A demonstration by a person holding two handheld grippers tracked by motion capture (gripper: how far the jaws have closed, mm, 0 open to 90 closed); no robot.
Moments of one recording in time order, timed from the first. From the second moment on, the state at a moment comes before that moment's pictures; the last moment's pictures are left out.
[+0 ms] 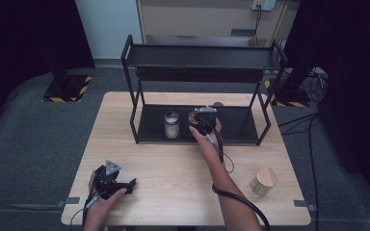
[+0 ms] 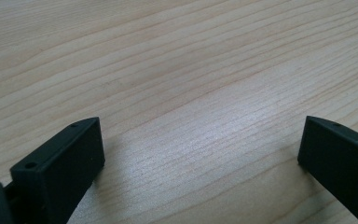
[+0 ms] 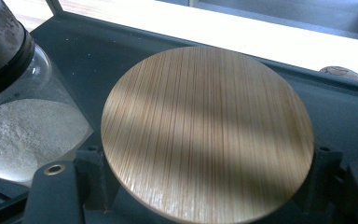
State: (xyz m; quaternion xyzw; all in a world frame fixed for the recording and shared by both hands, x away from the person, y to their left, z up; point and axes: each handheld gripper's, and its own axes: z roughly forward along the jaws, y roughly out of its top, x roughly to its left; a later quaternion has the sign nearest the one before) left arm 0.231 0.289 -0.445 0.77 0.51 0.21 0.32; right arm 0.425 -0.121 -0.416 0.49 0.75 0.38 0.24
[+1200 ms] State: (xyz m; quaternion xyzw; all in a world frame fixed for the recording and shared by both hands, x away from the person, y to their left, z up) left arm 0.231 0.289 -0.445 0.77 0.51 0.21 0.32; right arm 0.416 -0.128 -0.409 0.48 0.75 0.38 0.25
